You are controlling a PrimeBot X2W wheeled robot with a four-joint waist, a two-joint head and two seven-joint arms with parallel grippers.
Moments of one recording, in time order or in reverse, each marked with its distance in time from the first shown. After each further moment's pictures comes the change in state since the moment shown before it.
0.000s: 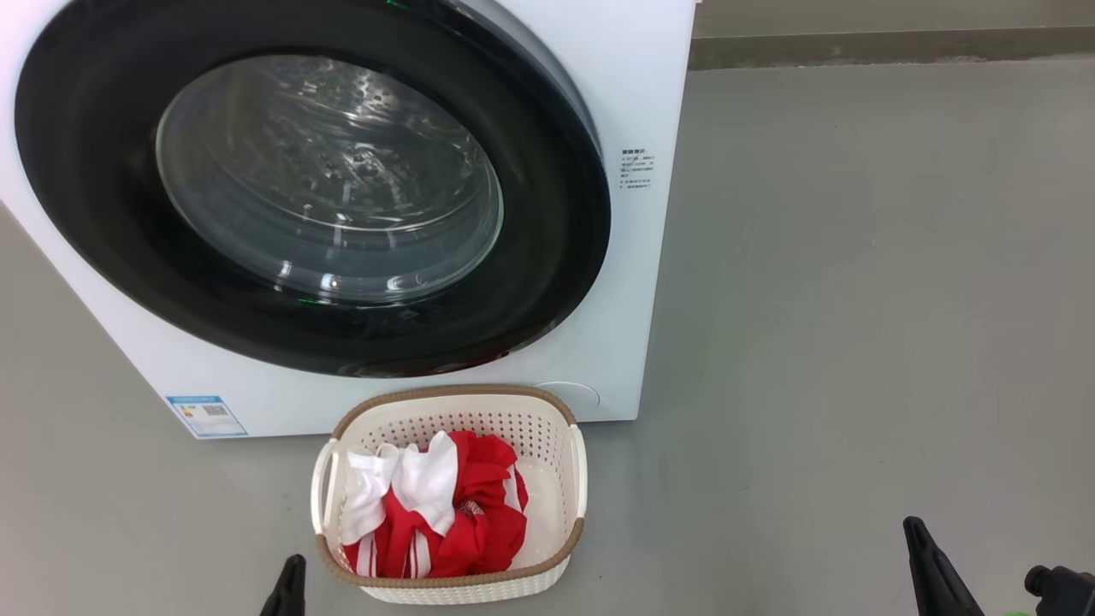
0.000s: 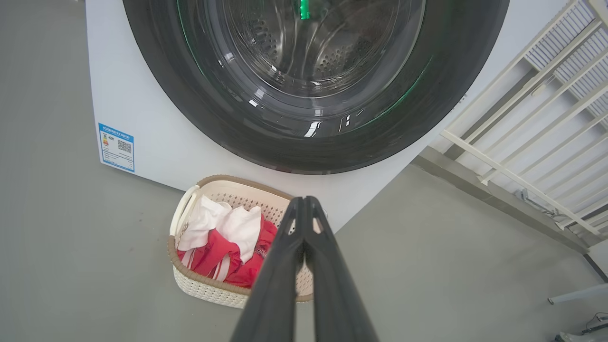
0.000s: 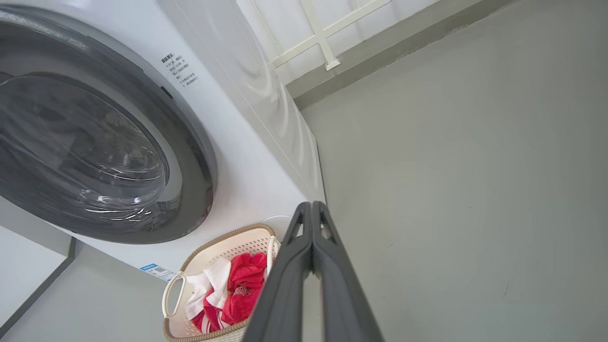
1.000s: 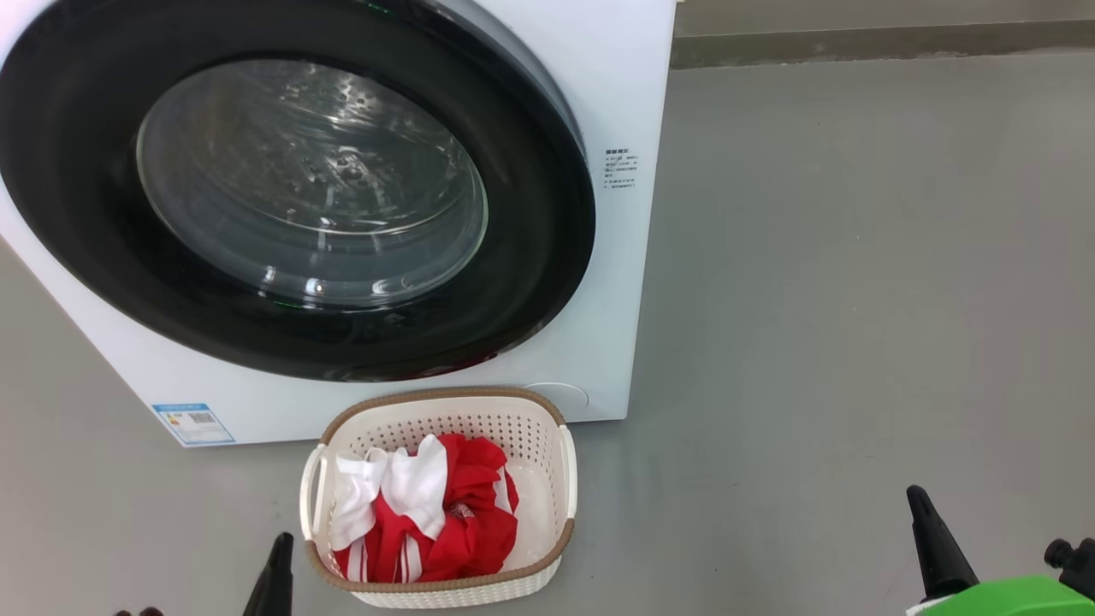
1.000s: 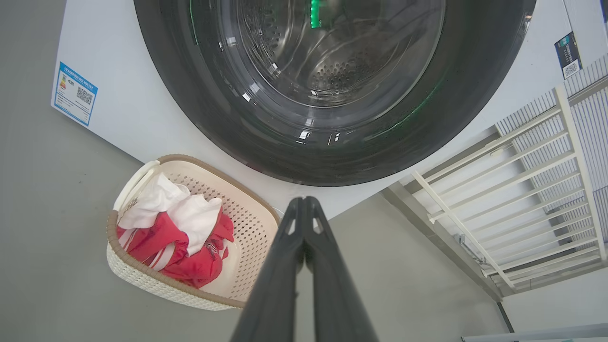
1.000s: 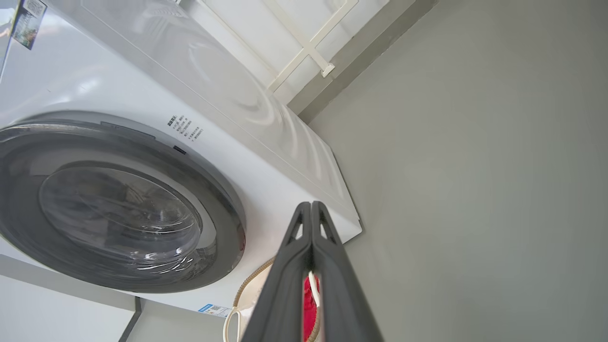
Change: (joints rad) left arm -0.040 -0.009 0.028 0.000 -0.297 0.000 0.082; right arm -0.056 0.014 -0.025 -0.007 0.273 0.000 0.087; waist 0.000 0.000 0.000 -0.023
